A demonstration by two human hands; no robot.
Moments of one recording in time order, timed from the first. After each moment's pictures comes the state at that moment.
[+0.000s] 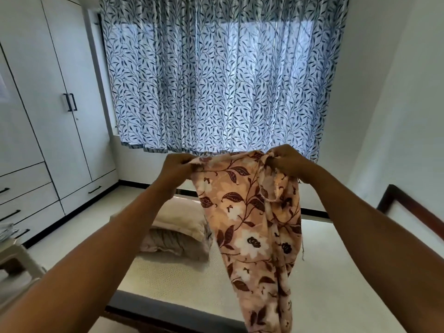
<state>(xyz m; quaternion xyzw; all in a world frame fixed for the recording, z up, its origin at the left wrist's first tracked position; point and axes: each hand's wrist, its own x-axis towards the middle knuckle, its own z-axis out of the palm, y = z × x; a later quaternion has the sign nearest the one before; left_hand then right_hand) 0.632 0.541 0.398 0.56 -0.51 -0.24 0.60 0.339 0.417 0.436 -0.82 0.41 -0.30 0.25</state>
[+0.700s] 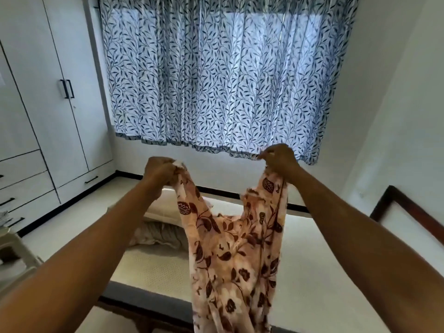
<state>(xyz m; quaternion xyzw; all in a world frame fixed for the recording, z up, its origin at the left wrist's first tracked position) 0.682 0.540 0.375 0.66 -0.38 -0.25 0.60 0.391 0.395 0.414 -0.77 0.51 -0.35 0.15</state>
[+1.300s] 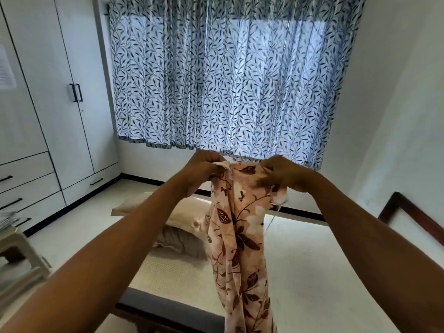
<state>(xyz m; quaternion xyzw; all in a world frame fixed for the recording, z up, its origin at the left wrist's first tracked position) 0.611 0.542 0.407 0.48 -0.60 -0.36 0.54 0.372 0.444 0.431 -0.86 0.33 -0.18 0.33</state>
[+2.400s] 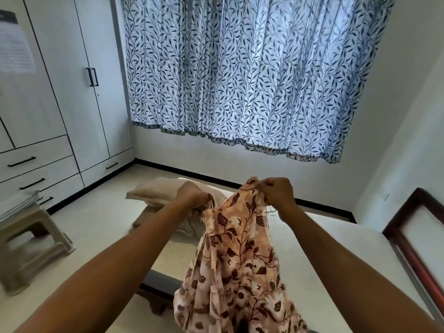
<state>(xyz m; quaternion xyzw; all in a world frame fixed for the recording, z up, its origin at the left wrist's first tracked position) 0.647 0.553 0.306 0.80 -0.38 -0.27 0.39 0.424 0.446 0.307 -0.68 0.49 -0.41 0.36</state>
